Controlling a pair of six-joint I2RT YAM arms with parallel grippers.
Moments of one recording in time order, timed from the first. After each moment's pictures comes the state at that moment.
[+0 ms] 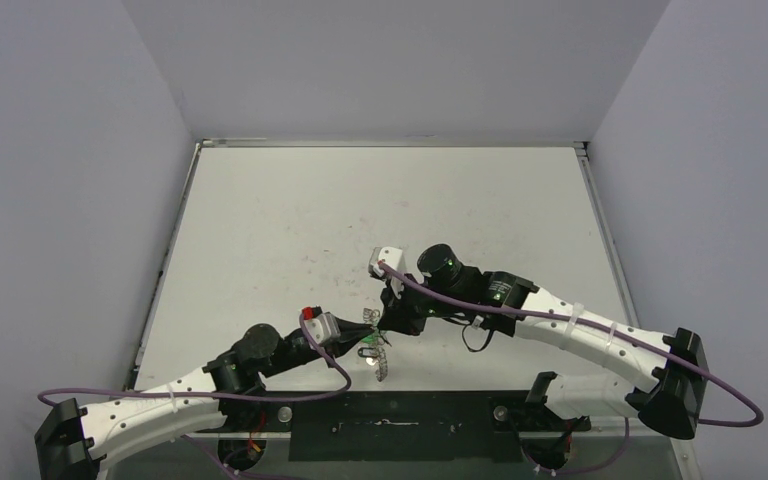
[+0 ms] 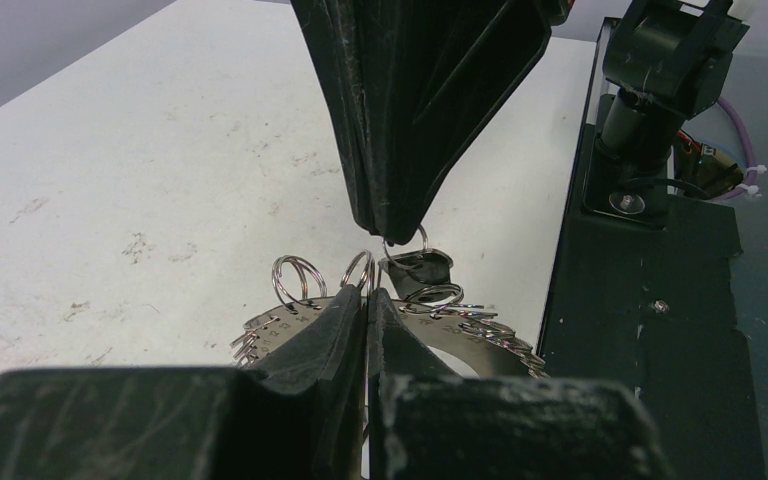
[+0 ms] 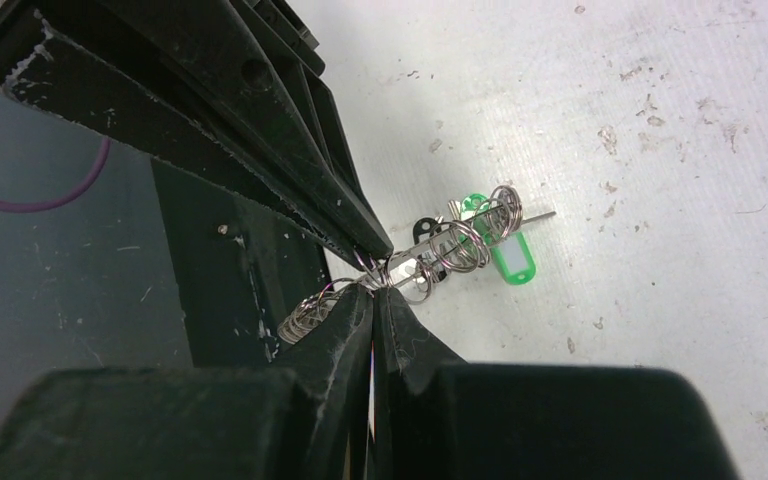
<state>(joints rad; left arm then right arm) -1.07 0.53 0.15 0.41 0.12 0.01 1.01 1.18 0.98 -0.44 -0.39 0.03</state>
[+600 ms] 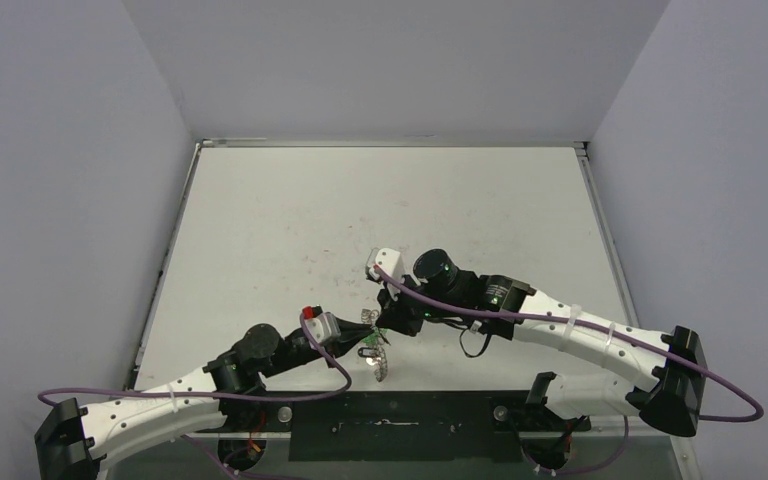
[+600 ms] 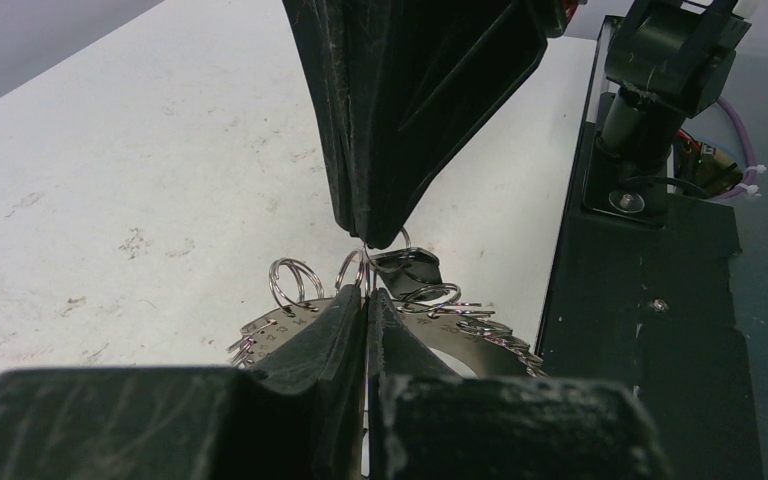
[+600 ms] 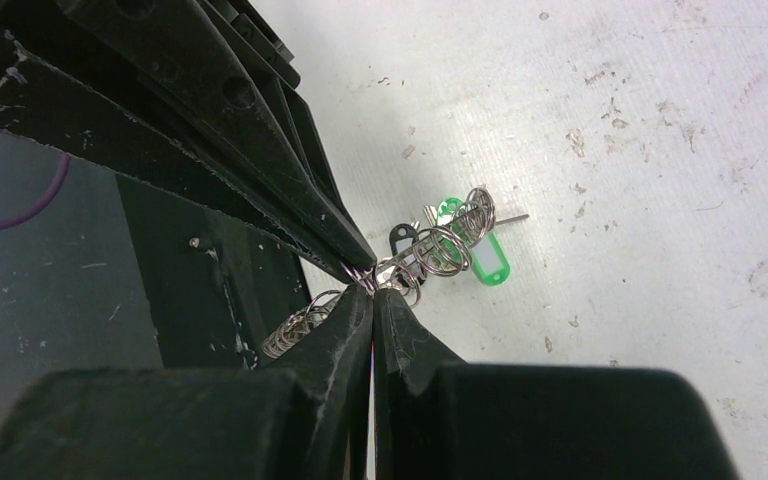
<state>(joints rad) -1.07 0.53 0.15 0.41 0.12 0.00 1.06 1.19 0.98 -0.42 -0.28 0.03</state>
